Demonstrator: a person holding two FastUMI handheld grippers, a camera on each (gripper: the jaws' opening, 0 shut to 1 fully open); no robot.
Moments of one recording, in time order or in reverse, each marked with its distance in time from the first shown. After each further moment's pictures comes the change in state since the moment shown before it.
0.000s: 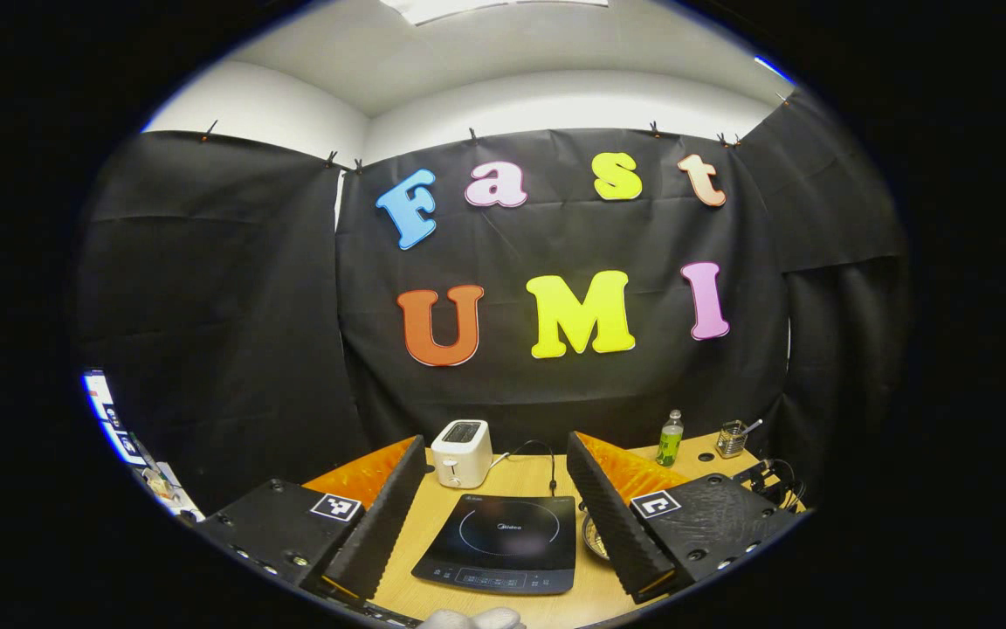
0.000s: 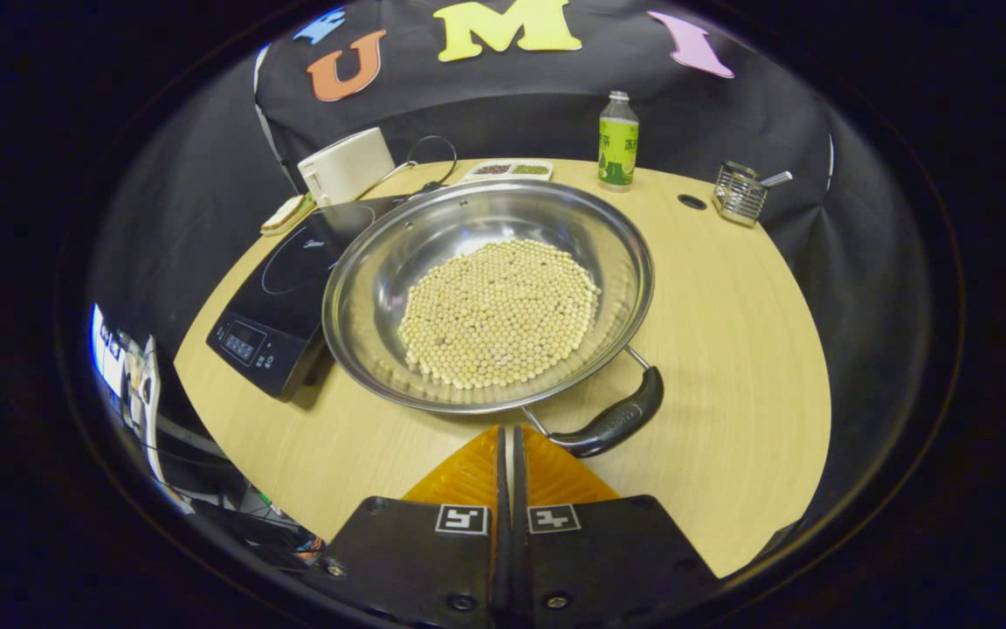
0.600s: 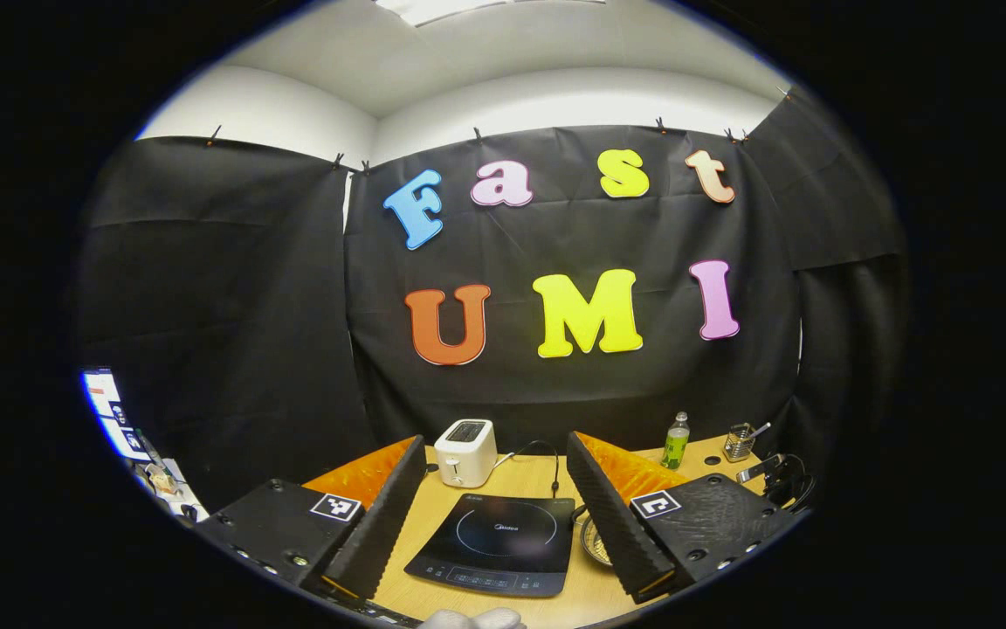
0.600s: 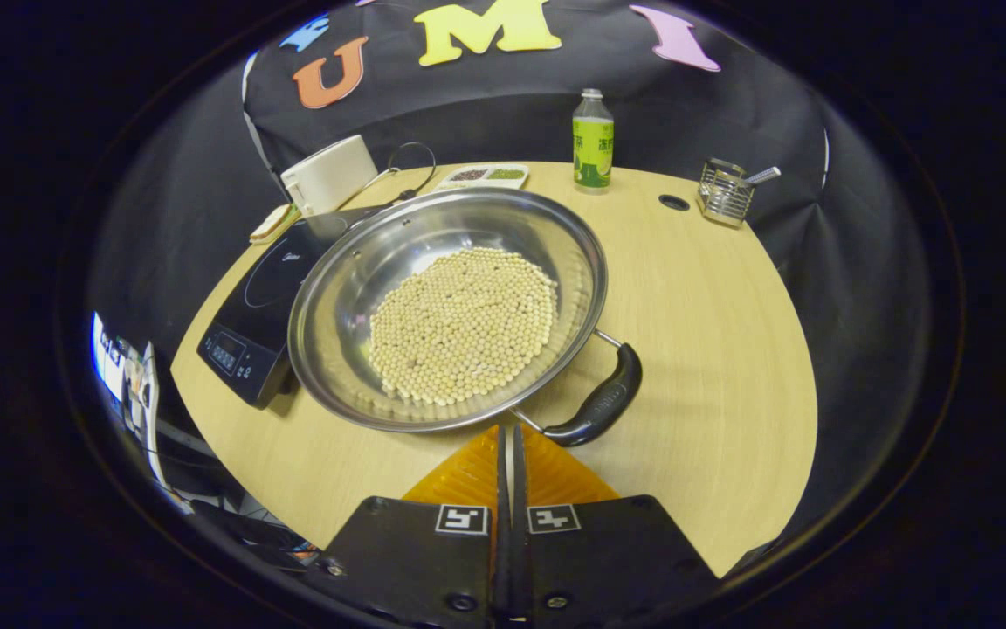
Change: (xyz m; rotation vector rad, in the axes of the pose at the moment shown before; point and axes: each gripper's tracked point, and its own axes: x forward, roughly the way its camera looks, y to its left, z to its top) left arm 0.001 -0.021 0.001 0.005 0.006 0.055; right arm 0.002 -0.044 0.017 0.011 -0.001 0.000
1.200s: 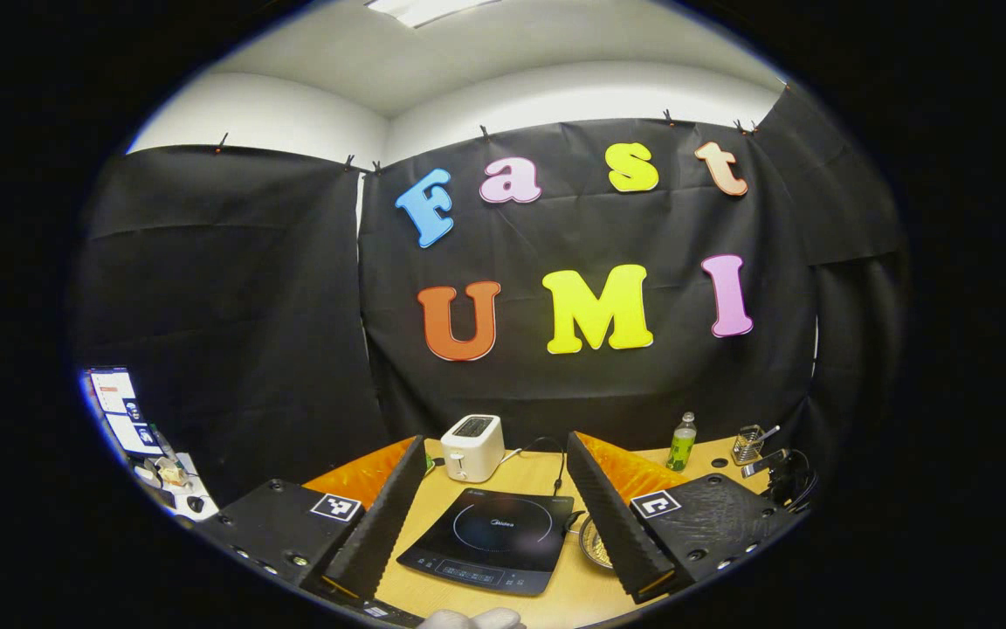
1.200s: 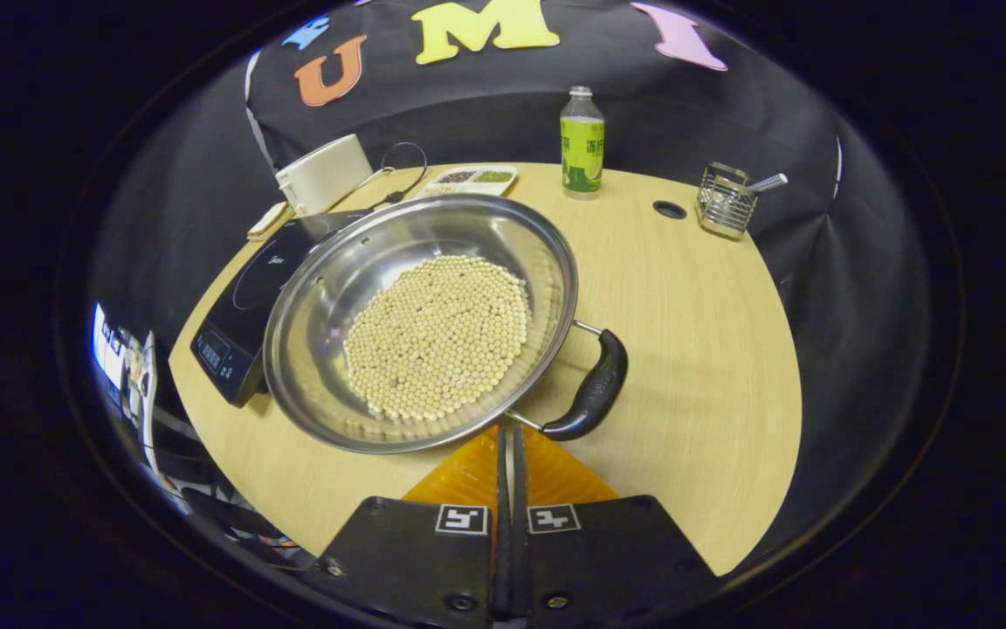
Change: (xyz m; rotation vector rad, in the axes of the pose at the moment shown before) left arm -0.008 -0.028 0.003 -0.003 0.022 0.089; right arm 0.008 -0.041 0.022 -0.052 0.018 0.023
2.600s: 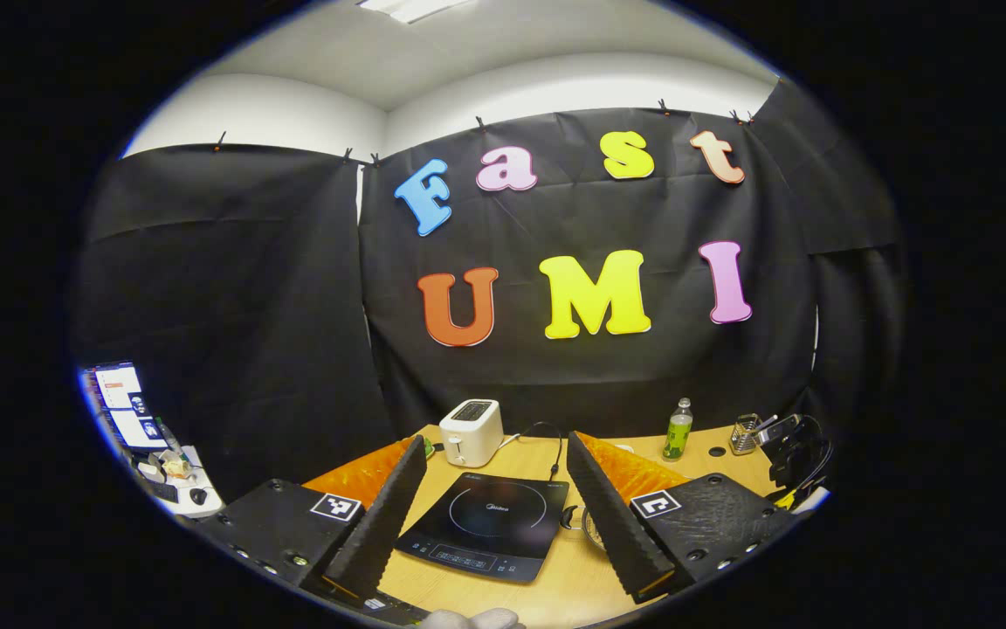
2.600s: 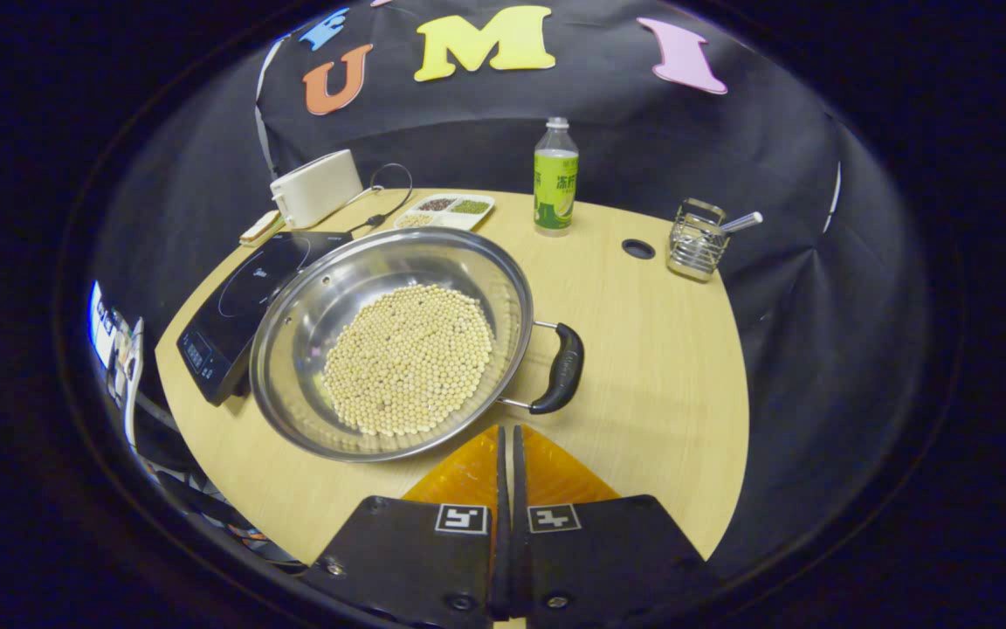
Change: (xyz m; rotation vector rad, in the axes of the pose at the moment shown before) left arm -0.004 -0.019 -0.024 0.007 0.045 -0.047; right arm -0.032 -0.049 0.029 -0.056 -0.109 -0.080
